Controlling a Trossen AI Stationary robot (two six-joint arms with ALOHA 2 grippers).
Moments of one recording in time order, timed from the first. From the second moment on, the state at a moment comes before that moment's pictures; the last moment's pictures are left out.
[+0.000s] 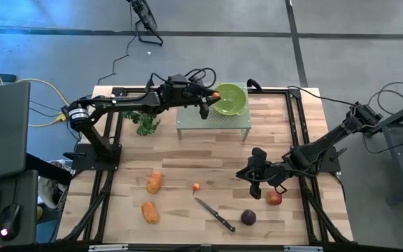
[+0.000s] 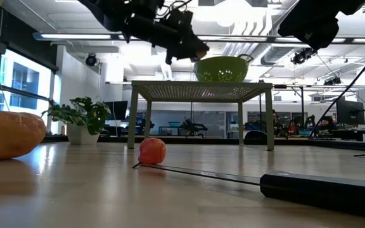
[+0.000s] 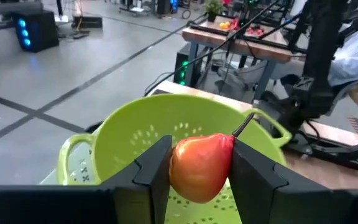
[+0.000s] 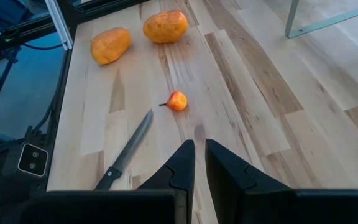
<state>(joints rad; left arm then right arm) 0.40 1.65 1.21 0.30 0.12 -0.11 0.54 1.20 0.76 -0.22 0.44 0.65</state>
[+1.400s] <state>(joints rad) 0.40 1.69 1.21 0.30 0.12 -0.06 0.54 1.20 0.76 -0.22 0.44 0.65</state>
